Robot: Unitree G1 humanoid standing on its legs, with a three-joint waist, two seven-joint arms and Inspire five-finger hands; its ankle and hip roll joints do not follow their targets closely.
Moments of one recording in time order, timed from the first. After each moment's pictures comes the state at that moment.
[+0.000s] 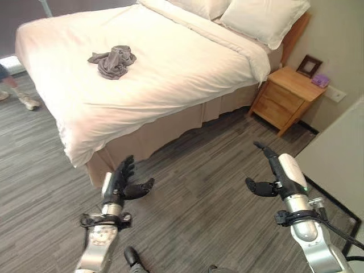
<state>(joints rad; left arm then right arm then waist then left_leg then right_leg) 0.09 0.51 -0.01 0.15 -0.27 -0.15 0.22 0.10 -0.57 0.16 -0.13 -0.34 -0.06 -0.14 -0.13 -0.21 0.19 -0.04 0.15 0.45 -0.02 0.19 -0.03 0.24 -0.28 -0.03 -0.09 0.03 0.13</state>
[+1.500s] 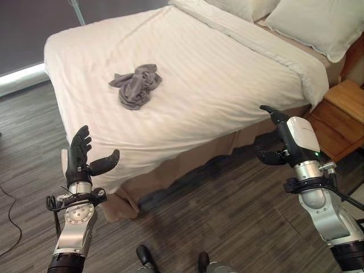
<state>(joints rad) -0.02 0.46 0.10 0.19 -0.27 -0.18 0.33 -0.13 -0.84 0.05 -0.03 -0.39 -0.03 -0.21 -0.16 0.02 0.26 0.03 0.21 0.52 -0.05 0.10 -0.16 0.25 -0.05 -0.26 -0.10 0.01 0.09</state>
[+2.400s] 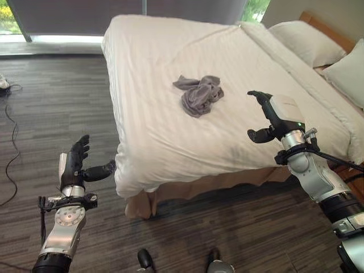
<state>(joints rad) -0.06 0.60 0.02 0.31 -0.28 -0.17 0.27 -0.61 -0.82 0.39 0.34 -0.34 -0.02 -0.22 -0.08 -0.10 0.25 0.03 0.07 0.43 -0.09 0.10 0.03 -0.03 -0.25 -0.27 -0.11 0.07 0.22</state>
